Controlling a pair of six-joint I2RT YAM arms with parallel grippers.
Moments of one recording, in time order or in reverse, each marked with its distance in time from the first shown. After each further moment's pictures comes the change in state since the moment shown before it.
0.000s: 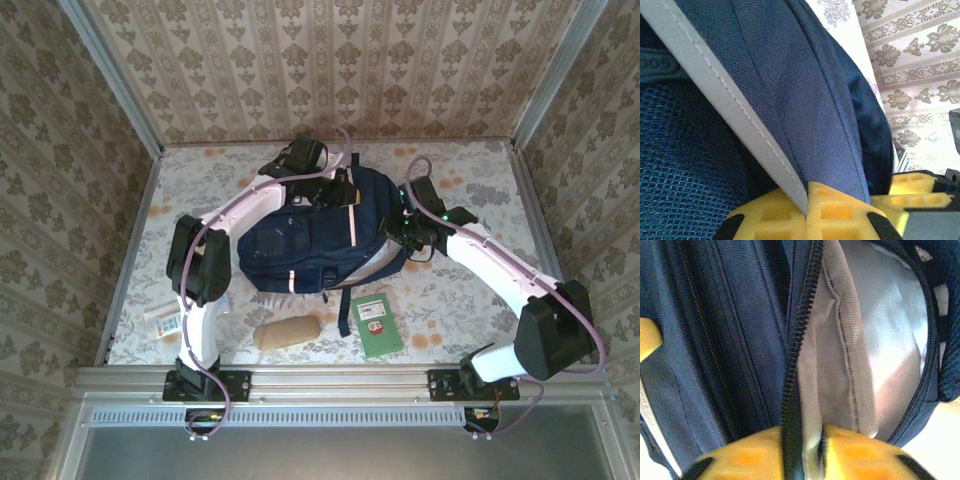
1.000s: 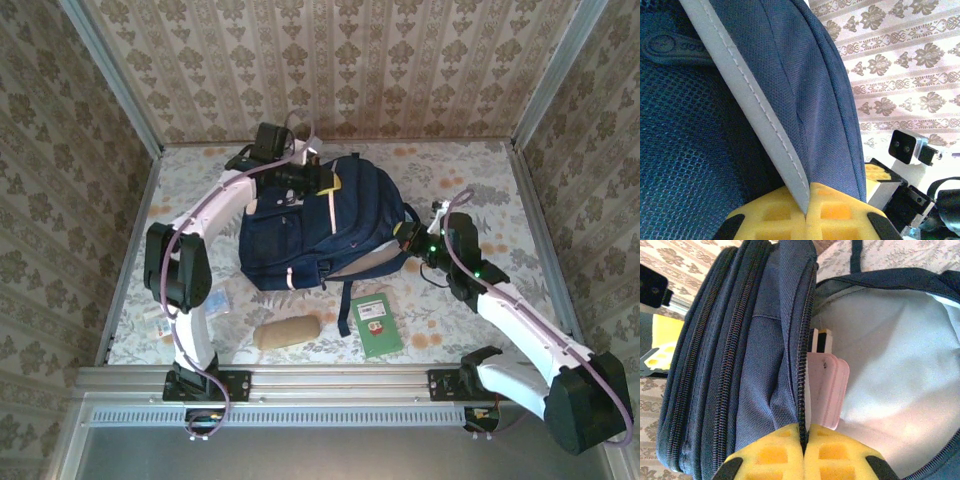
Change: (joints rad) left arm 0.149 -0.127 -0.062 0.007 0.214 -0.125; right arm -0.095 -0.409 -0.520 0.646 -0.146 -0.016
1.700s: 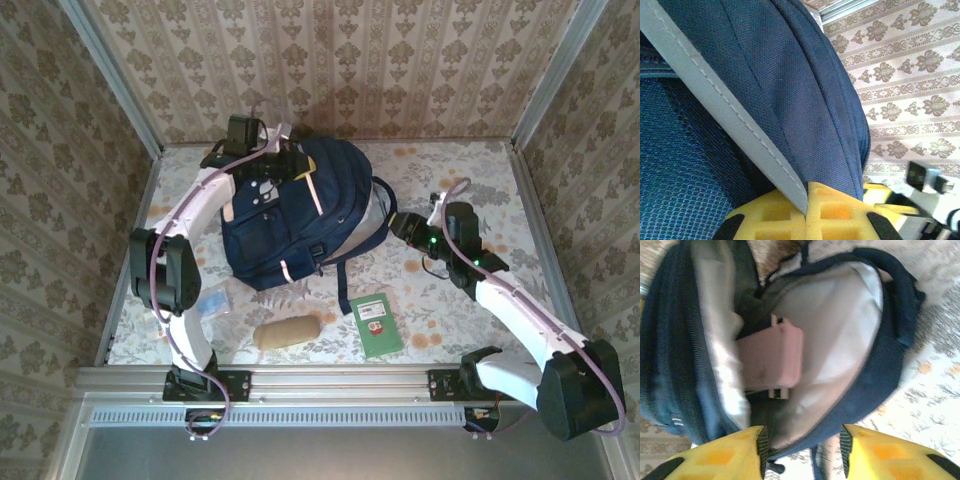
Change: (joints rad) left arm 0.093 -0.046 -0.020 0.056 -0.089 -0.028; right arm -0.019 0.097 0.204 -0.167 -0.050 -0.089
